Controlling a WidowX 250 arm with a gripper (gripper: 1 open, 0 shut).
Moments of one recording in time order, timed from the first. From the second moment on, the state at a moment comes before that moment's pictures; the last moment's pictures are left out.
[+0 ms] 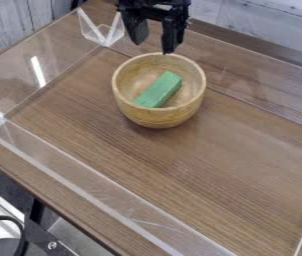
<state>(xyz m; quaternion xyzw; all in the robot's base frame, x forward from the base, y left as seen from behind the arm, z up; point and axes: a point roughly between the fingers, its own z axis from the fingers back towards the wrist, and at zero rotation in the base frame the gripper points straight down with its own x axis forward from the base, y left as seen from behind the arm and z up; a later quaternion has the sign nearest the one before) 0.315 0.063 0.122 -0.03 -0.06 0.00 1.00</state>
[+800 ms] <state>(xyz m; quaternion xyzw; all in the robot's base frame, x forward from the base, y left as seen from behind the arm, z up) 0.313 0.066 0.088 -0.03 -0.03 0.01 1.00</state>
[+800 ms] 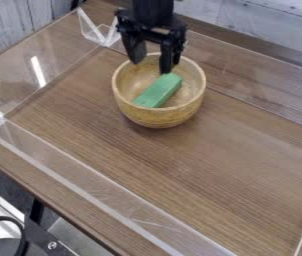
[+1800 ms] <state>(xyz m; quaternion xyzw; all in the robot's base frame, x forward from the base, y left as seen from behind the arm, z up) 0.314 0.064 0.080 -0.02 -0.03 0.00 1.00</state>
